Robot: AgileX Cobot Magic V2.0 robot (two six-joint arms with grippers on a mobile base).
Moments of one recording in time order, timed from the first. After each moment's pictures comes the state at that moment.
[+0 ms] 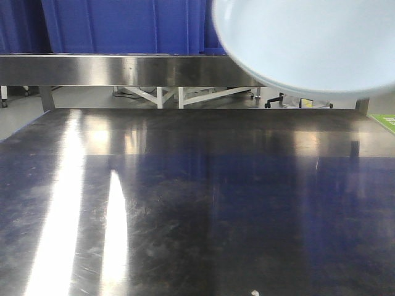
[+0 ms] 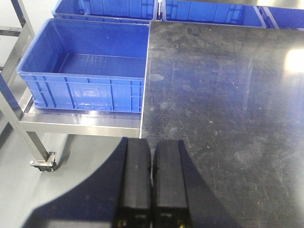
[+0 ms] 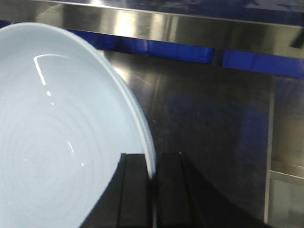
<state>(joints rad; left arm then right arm) -0.12 0.50 -0.39 0.10 0.43 -0.15 0.17 0.85 -0.79 0.15 0.50 -0.02</state>
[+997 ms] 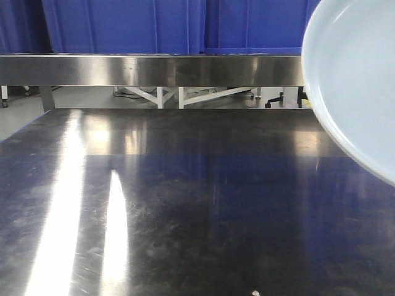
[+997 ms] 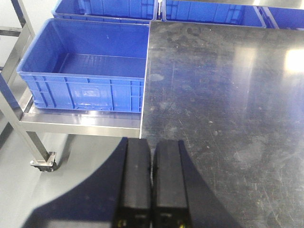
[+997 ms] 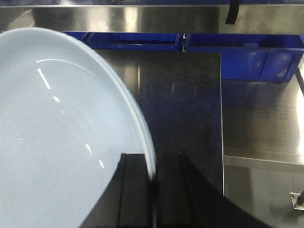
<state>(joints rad) -0.12 0.50 -0.39 0.10 0.43 -0.15 0.04 0.33 -0.47 0.15 0.59 -0.02</state>
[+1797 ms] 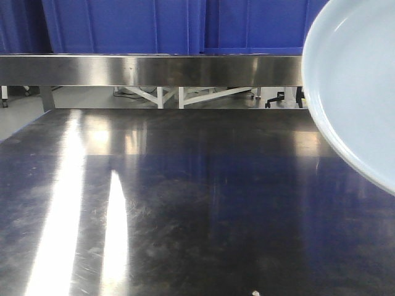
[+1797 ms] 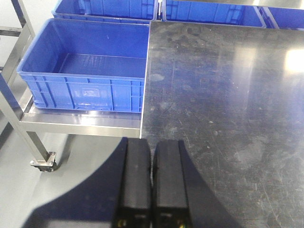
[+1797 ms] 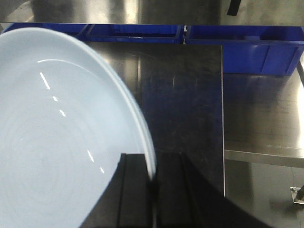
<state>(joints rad) -0.12 0.50 -0.39 0.10 0.43 -0.15 0.04 0.33 -0.47 0.15 0.61 -0.02</state>
